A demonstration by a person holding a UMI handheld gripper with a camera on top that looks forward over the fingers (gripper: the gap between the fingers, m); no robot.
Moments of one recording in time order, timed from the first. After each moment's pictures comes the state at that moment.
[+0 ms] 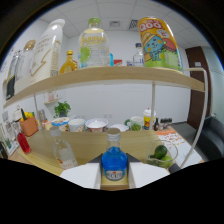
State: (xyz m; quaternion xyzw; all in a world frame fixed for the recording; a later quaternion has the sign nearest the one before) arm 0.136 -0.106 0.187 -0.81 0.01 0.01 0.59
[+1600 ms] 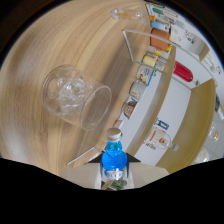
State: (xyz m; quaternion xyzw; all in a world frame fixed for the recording) arm 0.112 -0.181 0.121 -0.47 -0.65 -0.54 0.27
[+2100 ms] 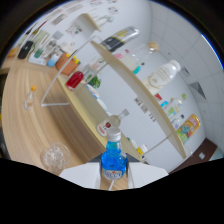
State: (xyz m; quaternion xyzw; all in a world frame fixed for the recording) arm 0.091 -0.214 0.195 -0.70 -0.37 -0.24 0.56
